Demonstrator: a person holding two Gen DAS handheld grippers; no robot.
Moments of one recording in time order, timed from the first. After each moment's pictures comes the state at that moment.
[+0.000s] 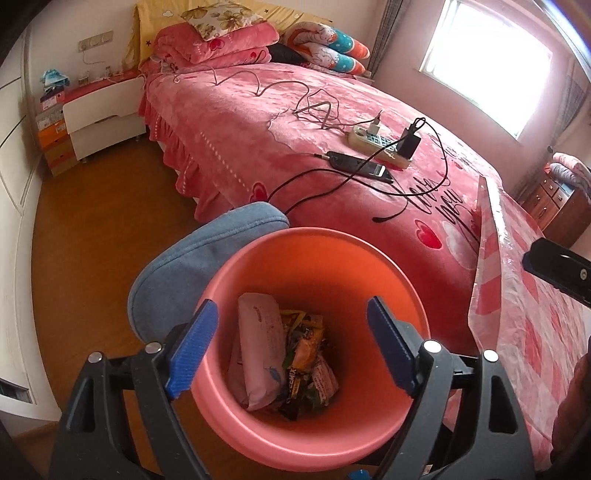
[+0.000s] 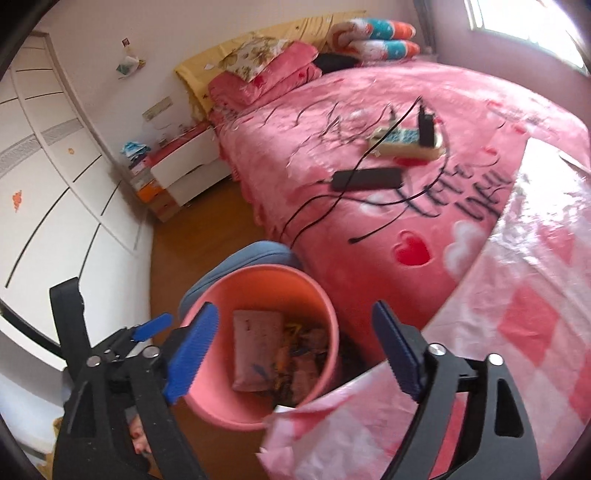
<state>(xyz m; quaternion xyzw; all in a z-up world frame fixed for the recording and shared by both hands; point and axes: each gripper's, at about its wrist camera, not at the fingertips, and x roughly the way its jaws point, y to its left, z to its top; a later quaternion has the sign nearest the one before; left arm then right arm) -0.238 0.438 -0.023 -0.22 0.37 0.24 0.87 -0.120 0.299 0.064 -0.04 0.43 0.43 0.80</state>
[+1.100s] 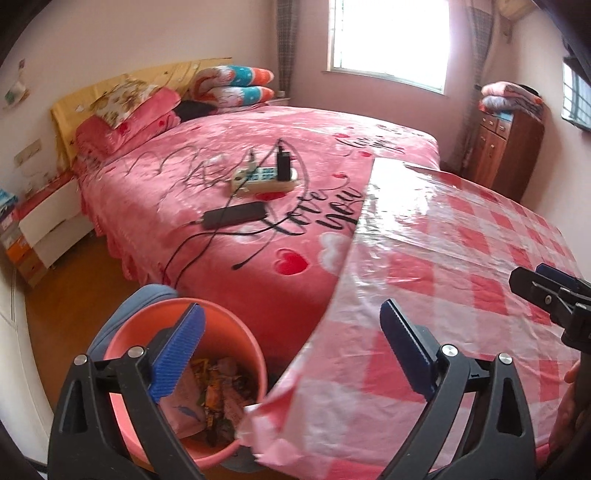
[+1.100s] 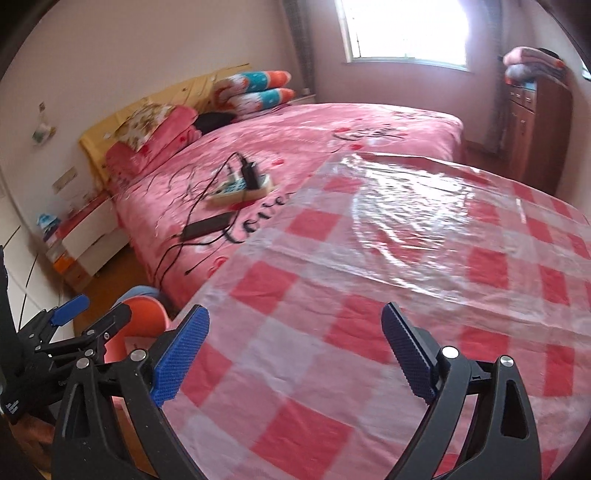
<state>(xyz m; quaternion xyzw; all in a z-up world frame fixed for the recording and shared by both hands) -0.156 0.269 0.049 -0.06 0.35 0.15 0.92 -0.110 0.087 0.080 0.02 0.37 0.23 0.90</state>
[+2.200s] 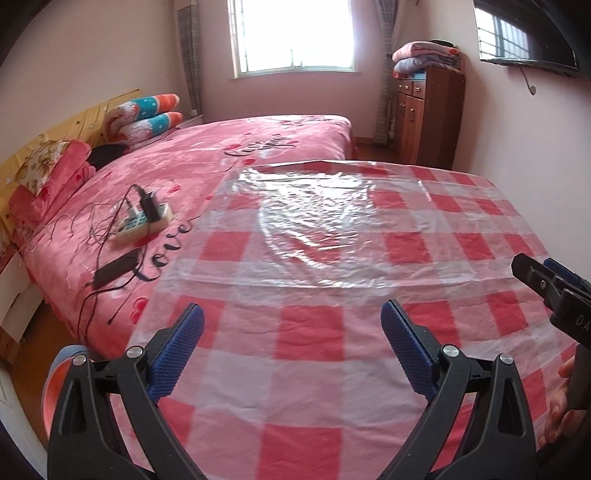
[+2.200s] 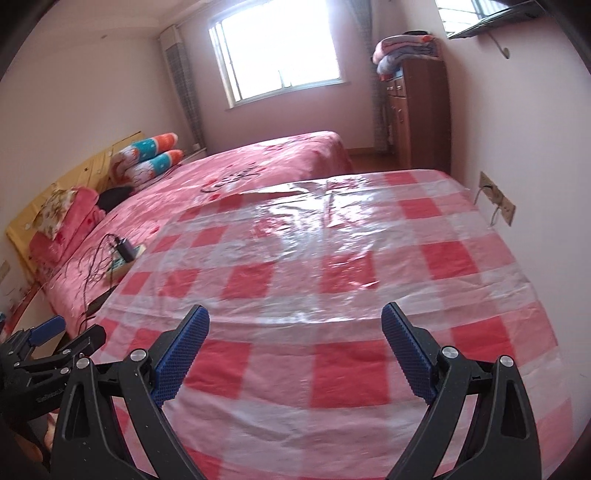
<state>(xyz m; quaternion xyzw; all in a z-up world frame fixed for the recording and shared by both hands) -0.079 0.078 0.060 0.03 0.35 0.02 0.94 -0.111 -0.125 0.070 0.10 0.31 0.03 0.94</state>
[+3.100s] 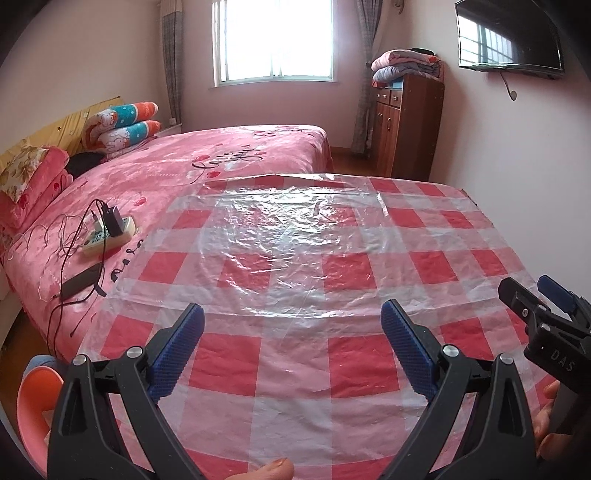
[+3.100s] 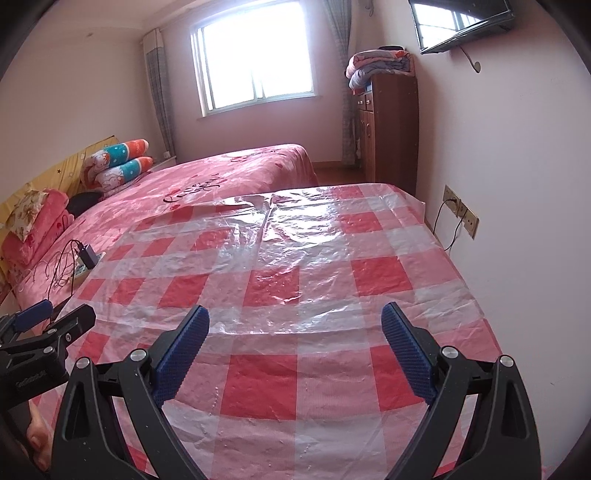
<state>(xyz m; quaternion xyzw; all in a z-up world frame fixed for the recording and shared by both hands) -0.059 0.024 0.058 0.01 0.33 -0.02 0.94 -0.113 -0.161 0.064 0.08 0.30 -0.02 0.95</state>
